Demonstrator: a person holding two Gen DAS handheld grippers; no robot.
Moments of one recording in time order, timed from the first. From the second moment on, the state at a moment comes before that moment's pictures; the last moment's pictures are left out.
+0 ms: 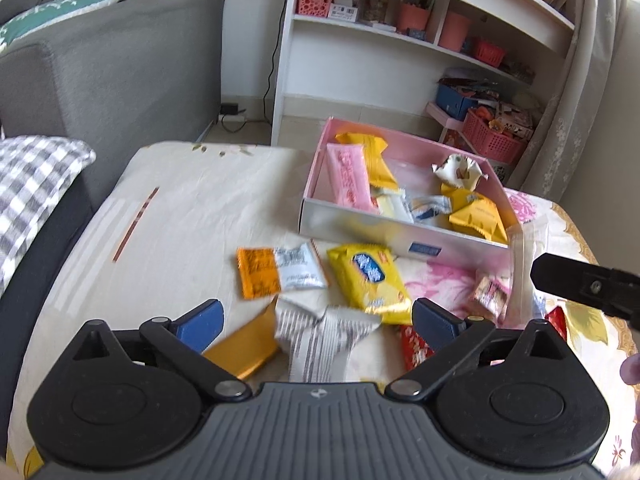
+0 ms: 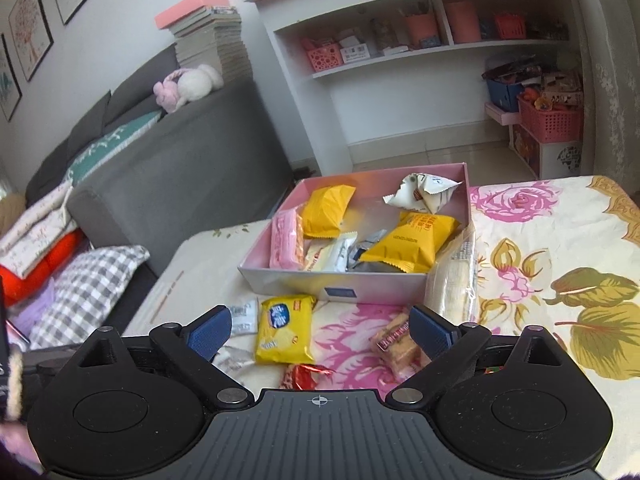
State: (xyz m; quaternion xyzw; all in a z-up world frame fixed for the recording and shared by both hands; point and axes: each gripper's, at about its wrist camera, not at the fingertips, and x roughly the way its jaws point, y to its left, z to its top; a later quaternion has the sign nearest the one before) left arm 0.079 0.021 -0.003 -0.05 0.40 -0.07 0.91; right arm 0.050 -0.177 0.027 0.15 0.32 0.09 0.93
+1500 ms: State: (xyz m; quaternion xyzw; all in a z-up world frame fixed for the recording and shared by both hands) left arm 0.067 0.032 -0.049 -0.04 0.40 -0.15 0.90; right arm 0.039 -0.104 -0.057 -0.09 0.31 0.15 0.93
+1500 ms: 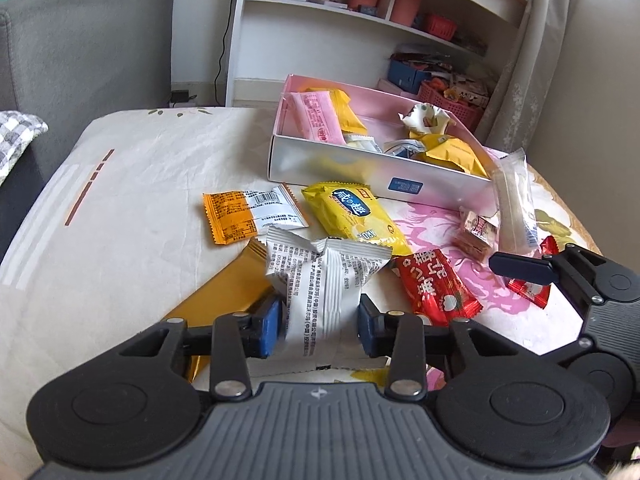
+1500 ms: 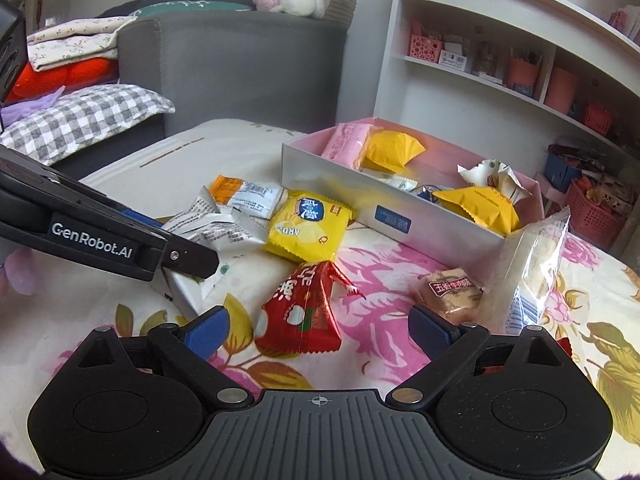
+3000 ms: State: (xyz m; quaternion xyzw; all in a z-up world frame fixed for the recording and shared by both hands) left arm 0.070 0.033 -0.019 -0.08 0.40 -0.15 0.90; right arm 0.052 -0.130 -0.011 0.01 0.29 0.15 0.94
